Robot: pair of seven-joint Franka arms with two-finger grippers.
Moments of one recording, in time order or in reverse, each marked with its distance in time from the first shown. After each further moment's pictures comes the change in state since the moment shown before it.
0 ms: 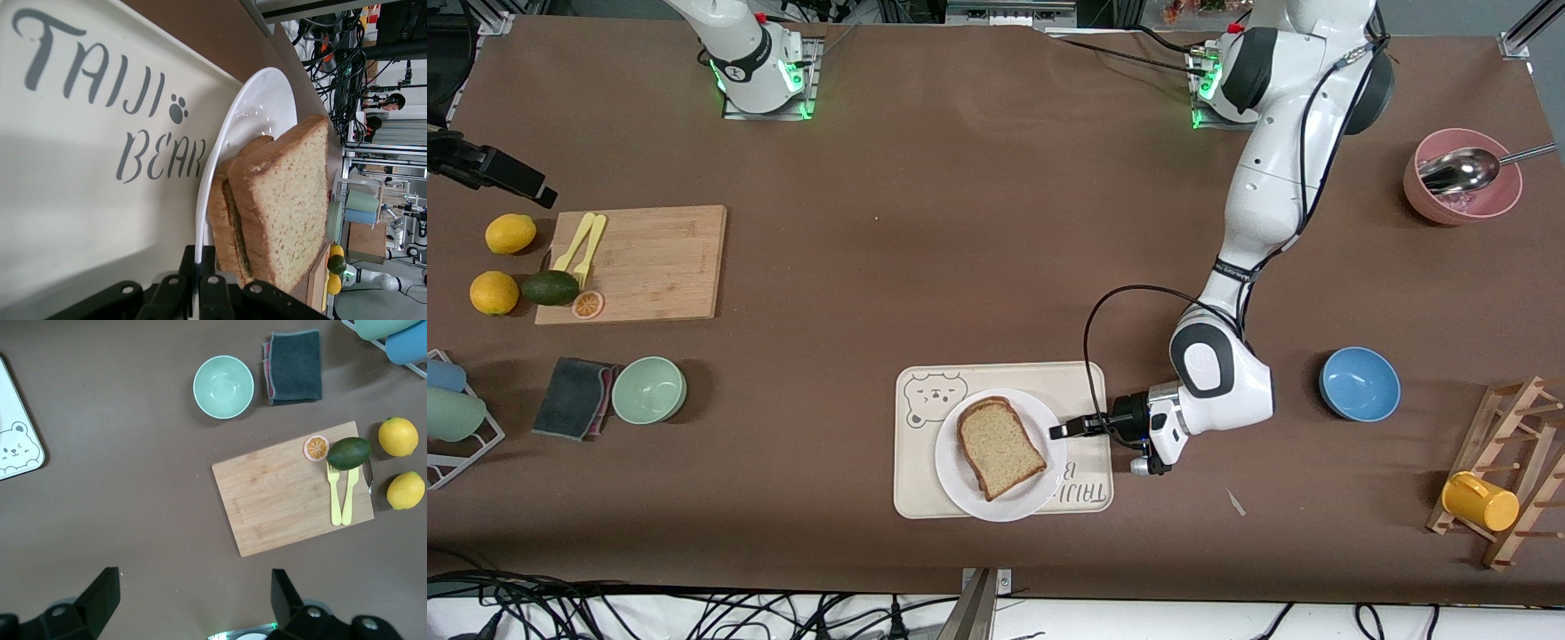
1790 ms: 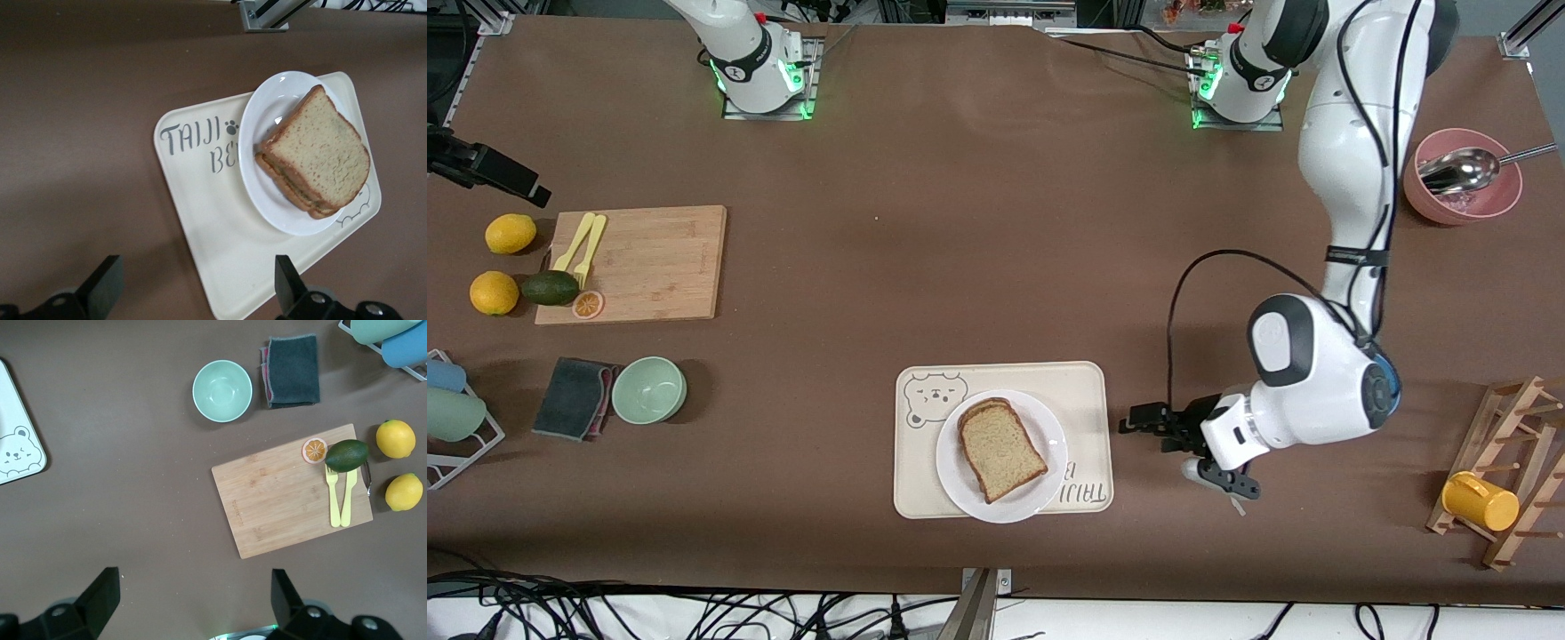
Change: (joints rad) left arm 0.086 -0.268 0.051 -0.005 0.773 -0.198 -0.118; right arm 0.000 0.000 -0.006 0.012 0.001 -0.001 0.000
